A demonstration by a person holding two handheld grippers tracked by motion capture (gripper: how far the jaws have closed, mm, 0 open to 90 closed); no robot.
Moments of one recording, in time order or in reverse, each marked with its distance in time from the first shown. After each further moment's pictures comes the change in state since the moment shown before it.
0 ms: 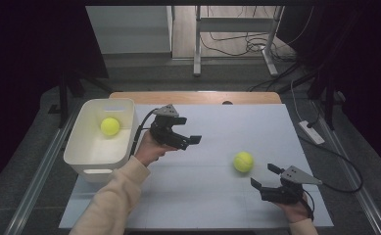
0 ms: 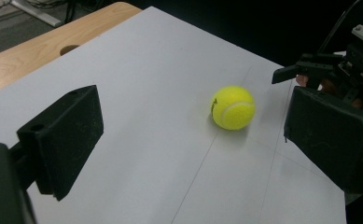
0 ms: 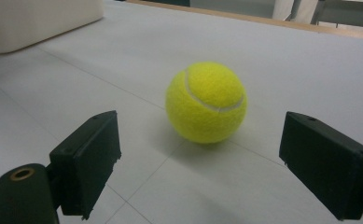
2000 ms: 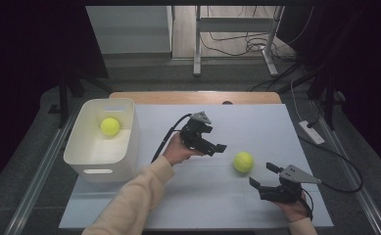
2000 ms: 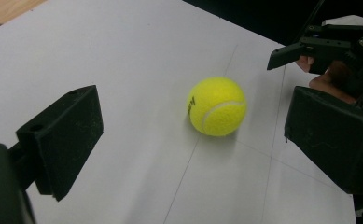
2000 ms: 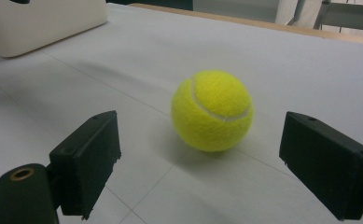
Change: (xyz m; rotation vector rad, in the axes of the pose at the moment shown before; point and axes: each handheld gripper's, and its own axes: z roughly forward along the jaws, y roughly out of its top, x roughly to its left) left arm -0.017 0.011 0.084 0.119 -0.092 0.026; right arm 0.003 0.004 0.002 -0.011 0.012 -0.007
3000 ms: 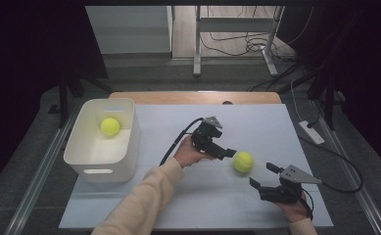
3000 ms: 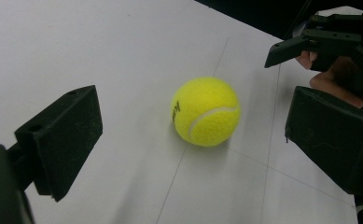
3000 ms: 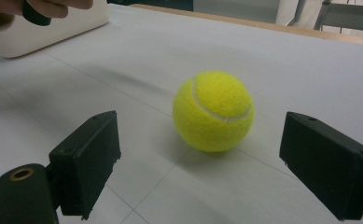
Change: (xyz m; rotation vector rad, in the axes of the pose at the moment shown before) left arm -0.006 0.003 0.034 0.034 -0.044 0.003; right arm 0.001 0.000 -0.001 -0.002 0.002 0.000
